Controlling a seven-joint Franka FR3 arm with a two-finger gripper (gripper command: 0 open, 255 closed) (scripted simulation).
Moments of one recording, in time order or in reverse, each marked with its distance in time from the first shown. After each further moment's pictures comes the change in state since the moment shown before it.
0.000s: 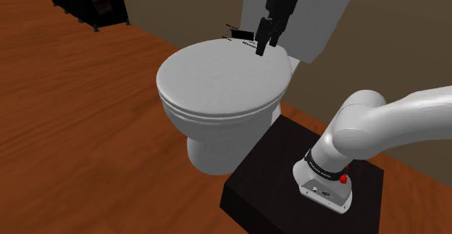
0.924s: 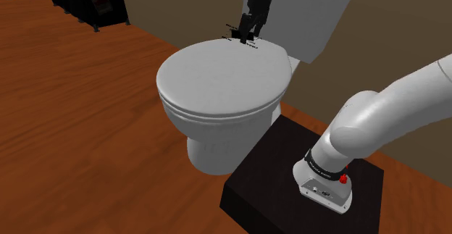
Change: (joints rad) arm -0.066 0.354 -0.125 0.164 -0.081 0.232 -0.141
